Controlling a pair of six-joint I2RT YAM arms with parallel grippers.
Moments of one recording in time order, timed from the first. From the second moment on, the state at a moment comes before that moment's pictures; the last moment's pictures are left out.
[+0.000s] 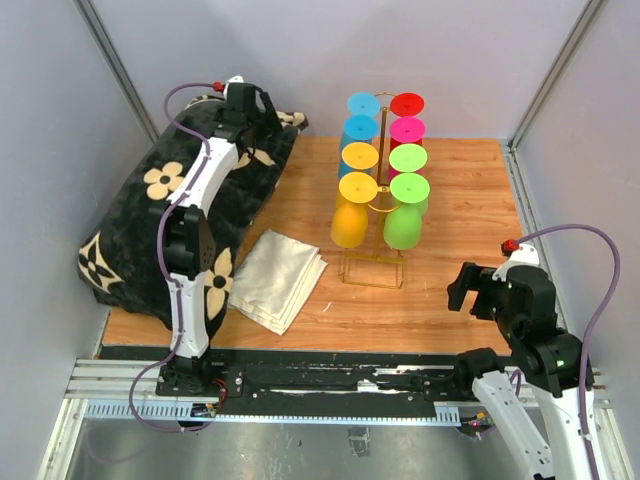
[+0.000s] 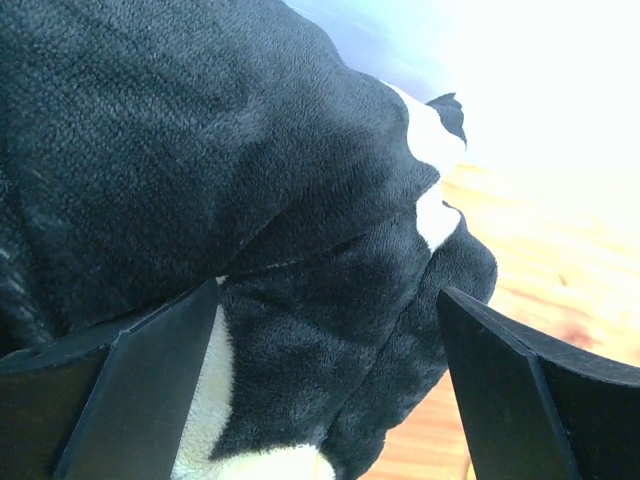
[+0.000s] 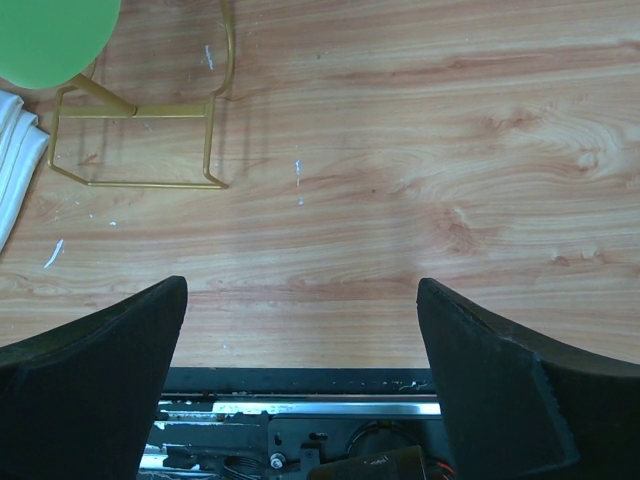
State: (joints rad) left arm -0.22 2.15 2.07 -0.46 -0.20 -0.51; right arm 0.22 0.40 0.86 -1.07 0.14 0.29
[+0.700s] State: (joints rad) left arm -0.20 1.67 1.79 -0.48 0.03 -0.48; right arm 0.22 0.42 0.64 -0.95 -0.14 0.48
